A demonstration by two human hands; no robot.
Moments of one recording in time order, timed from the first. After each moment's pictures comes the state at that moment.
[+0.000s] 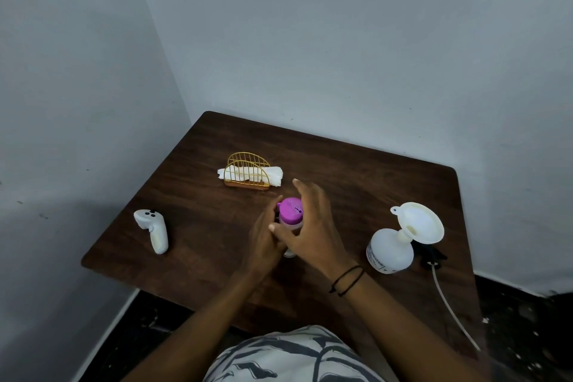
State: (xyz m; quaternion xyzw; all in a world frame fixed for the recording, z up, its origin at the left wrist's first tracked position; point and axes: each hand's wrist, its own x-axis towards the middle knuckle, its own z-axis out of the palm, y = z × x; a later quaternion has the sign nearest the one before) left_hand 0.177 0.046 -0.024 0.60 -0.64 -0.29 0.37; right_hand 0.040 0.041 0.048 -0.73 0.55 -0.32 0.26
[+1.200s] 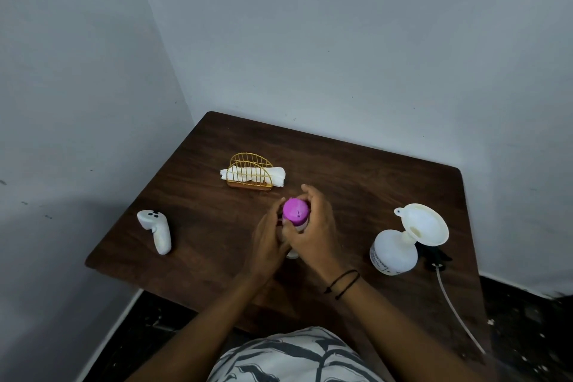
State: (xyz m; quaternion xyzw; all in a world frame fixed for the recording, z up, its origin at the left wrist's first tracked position) left_hand 0.174 0.053 -0.015 0.59 -0.65 -0.26 0.40; right_hand 0.052 0.049 0.053 -0.65 0.59 -0.39 0.30
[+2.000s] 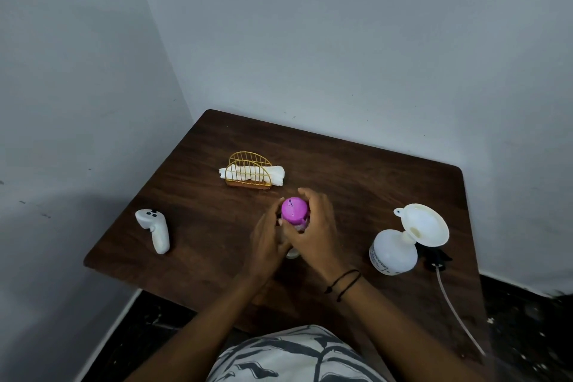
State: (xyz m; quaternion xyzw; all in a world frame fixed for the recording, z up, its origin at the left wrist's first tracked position) left_hand 0.166 0.049 -0.027 0.61 -0.59 -0.33 0.42; right_hand 0.047 0.045 0.049 -0.66 0.58 -0.38 0.29
